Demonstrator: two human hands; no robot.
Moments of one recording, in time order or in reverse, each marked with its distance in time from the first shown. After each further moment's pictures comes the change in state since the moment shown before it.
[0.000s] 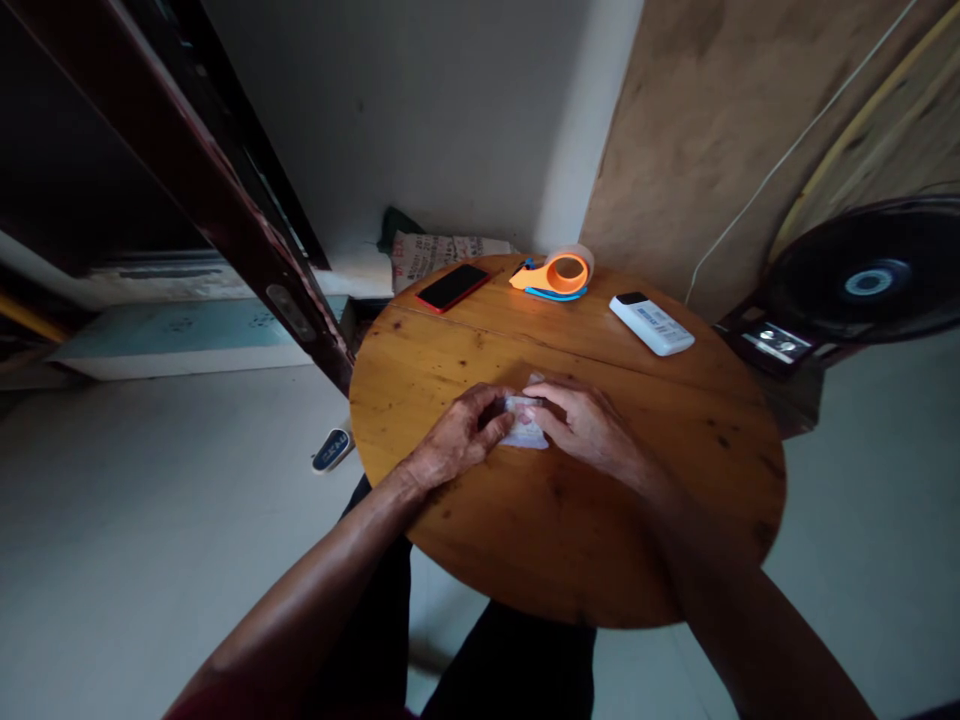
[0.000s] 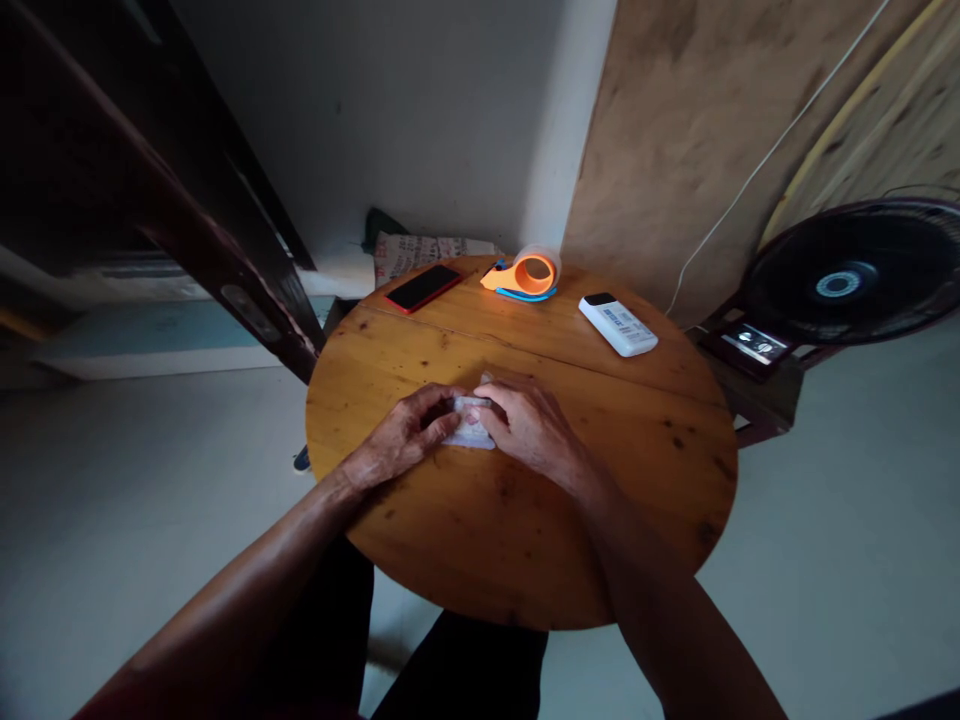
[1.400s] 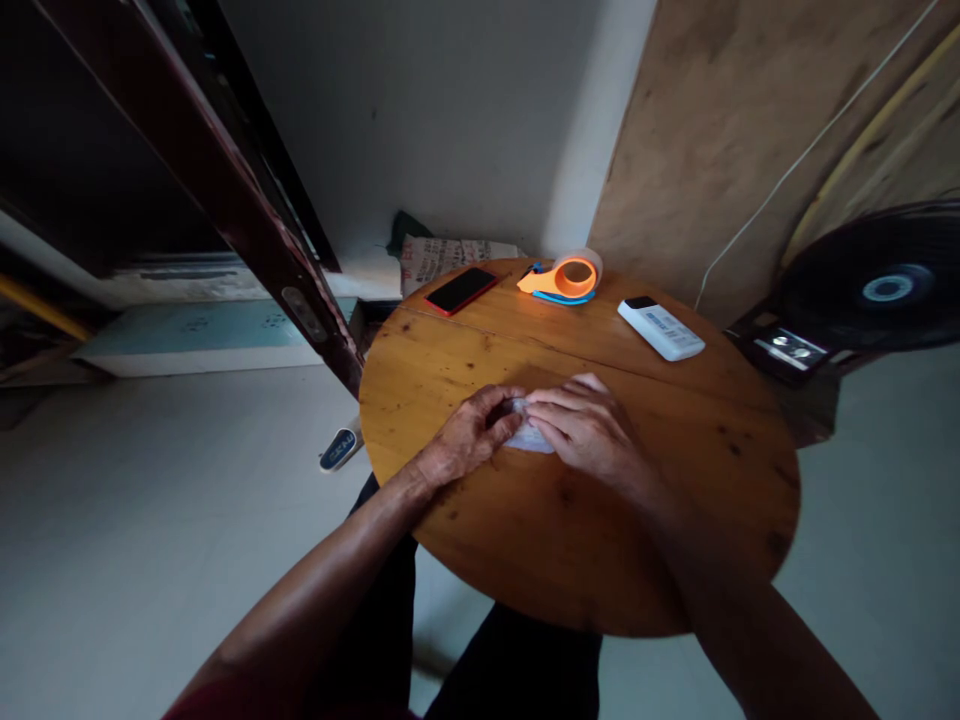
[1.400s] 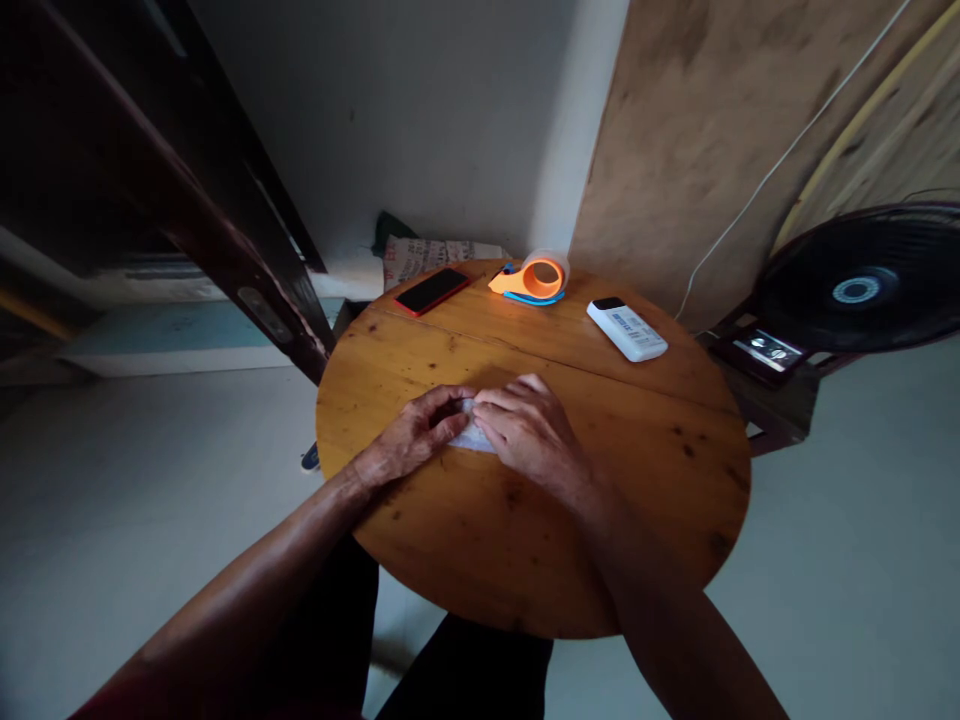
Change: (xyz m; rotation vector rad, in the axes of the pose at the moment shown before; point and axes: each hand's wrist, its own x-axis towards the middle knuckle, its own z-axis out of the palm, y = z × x) left_hand 0.003 -0.012 0.007 -0.170 0.029 -0.020; right_hand -0.001 -0.006 -0.001 -0.245 0.065 -0.314
